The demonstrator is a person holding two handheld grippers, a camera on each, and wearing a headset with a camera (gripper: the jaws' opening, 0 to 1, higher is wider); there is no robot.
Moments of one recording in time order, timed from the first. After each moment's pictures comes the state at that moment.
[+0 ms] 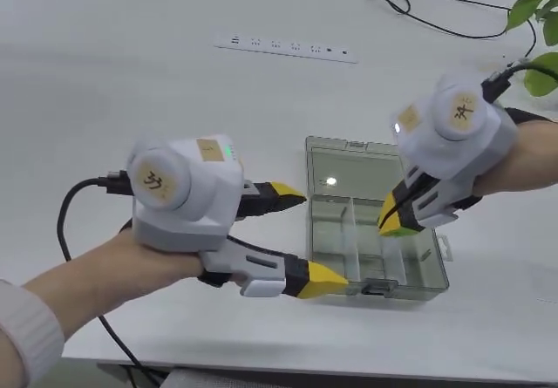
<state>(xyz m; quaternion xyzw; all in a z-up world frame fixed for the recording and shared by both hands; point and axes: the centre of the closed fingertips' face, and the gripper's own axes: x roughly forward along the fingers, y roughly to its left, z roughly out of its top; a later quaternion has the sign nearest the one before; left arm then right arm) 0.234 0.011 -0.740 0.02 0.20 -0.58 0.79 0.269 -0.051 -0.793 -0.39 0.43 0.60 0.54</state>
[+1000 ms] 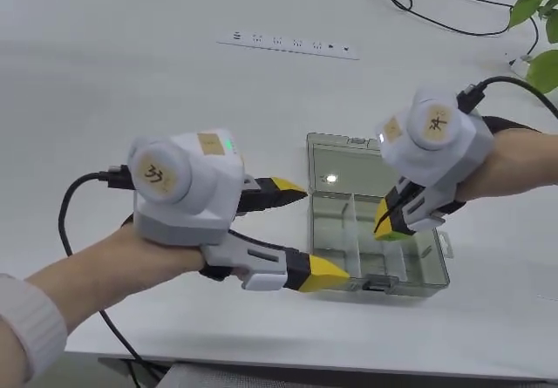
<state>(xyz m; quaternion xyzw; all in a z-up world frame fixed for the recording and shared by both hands) 0.232 0.011 -0.736 0.02 0.20 -0.58 0.79 0.259 -0.049 -0.807 -0.40 0.45 0.59 0.53</state>
